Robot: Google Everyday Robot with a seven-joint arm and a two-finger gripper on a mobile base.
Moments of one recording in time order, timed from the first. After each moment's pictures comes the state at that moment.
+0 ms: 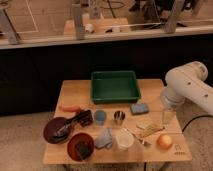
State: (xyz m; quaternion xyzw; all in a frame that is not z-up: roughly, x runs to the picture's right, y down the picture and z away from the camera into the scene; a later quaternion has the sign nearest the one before) arm 0.285 0.106 0.684 -0.28 0.02 0.02 0.96
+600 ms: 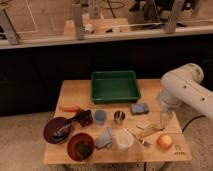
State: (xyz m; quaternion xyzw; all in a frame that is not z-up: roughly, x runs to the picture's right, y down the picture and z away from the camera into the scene) arm 0.260 0.115 0.675 -0.27 0.02 -0.02 0.96
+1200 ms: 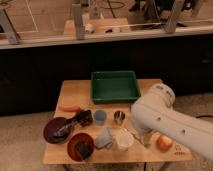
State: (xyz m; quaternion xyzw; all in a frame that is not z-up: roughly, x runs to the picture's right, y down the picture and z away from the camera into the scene) arm 0.129 0.183 0.612 -0.24 -0.07 -0.25 0.93
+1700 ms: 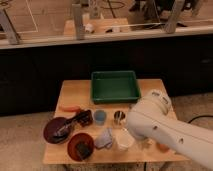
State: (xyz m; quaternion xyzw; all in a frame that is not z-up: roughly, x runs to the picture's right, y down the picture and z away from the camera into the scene) arm 0.117 0.190 0.607 -0.24 -0.10 -0.29 0.92
